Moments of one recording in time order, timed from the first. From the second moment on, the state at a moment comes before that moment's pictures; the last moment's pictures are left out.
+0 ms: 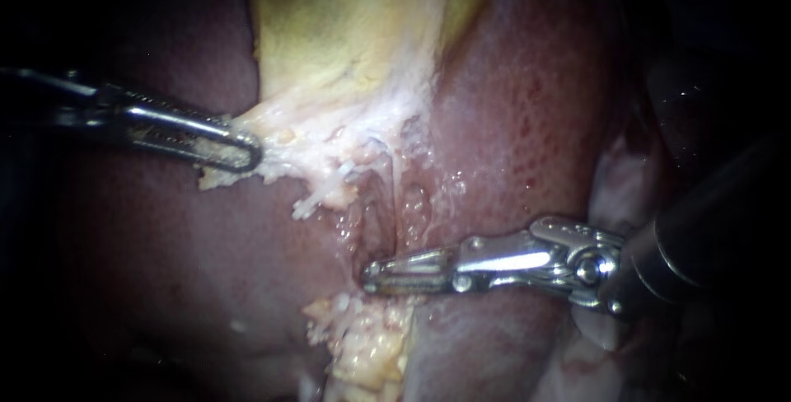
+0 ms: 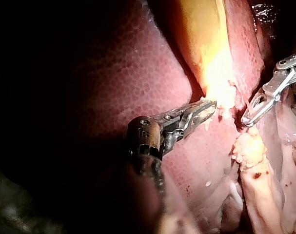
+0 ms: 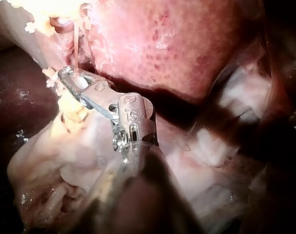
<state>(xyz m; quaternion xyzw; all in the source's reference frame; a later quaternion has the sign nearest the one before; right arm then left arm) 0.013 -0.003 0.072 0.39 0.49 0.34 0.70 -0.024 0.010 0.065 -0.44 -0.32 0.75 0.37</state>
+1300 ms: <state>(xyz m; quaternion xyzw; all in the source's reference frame) 0.010 -0.001 0.072 0.20 0.58 0.16 0.78 -0.023 0.009 0.065 -0.44 -0.32 0.75 0.37</state>
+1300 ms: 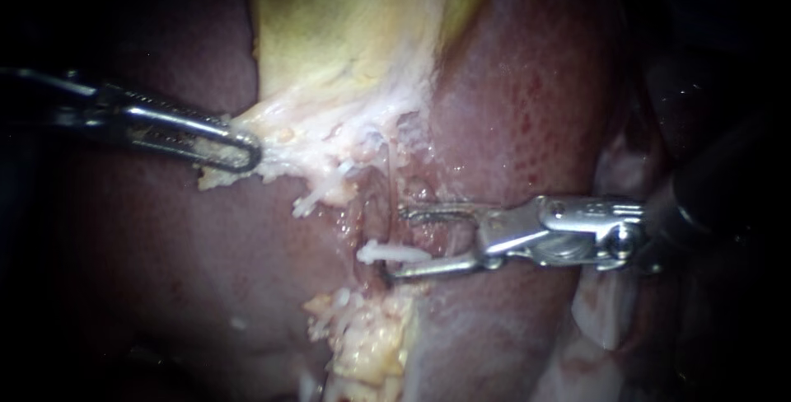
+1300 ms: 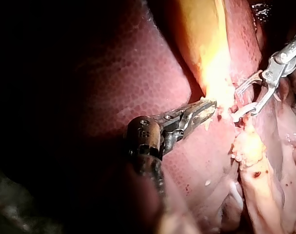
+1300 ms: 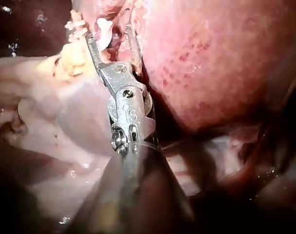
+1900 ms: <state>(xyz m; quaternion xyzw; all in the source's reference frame) 0.003 0.002 0.067 0.16 0.57 0.07 0.81 -0.023 0.009 0.065 -0.44 -0.33 0.75 0.37</state>
